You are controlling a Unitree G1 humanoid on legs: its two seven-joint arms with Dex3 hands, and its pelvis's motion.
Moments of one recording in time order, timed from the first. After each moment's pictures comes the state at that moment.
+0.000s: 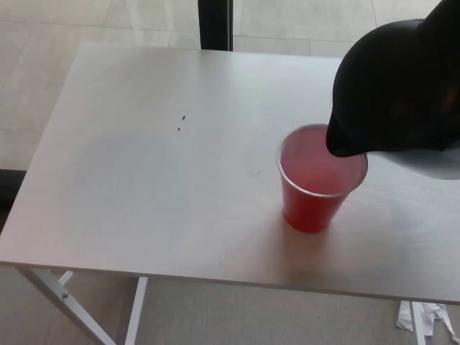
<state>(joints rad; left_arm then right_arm) -0.01 0.81 0.41 0.90 -0.23 -0.01 -0.28 -0.76 -0.74 0.05 0.02 -0.42 0.39 0.32</state>
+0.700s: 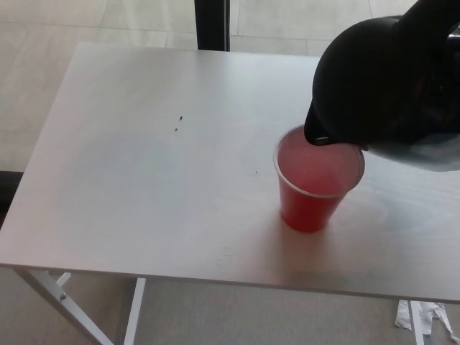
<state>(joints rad) -0.03 0.80 0.40 0.87 -0.21 0.02 -0.27 -0.75 -0.71 0.08 -0.04 -0.48 0.39 0.29</state>
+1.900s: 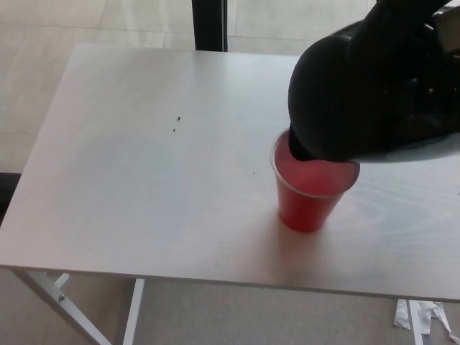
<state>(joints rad) -0.07 0.81 0.40 0.81 -0.20 0.05 -0.27 -0.74 -0.70 0.26 -0.23 -0.60 0.25 0.31</state>
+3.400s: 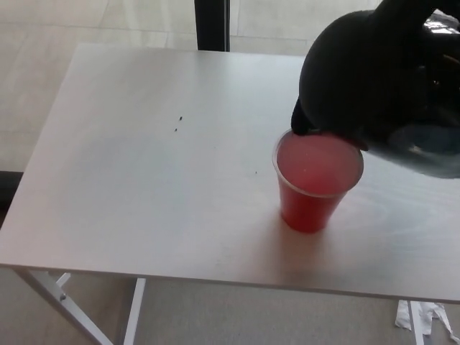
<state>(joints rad) -0.06 0.81 0.42 0.80 -0.19 0.07 -0.27 -0.79 -0.67 0.11 0.00 -0.68 0.20 0.34</state>
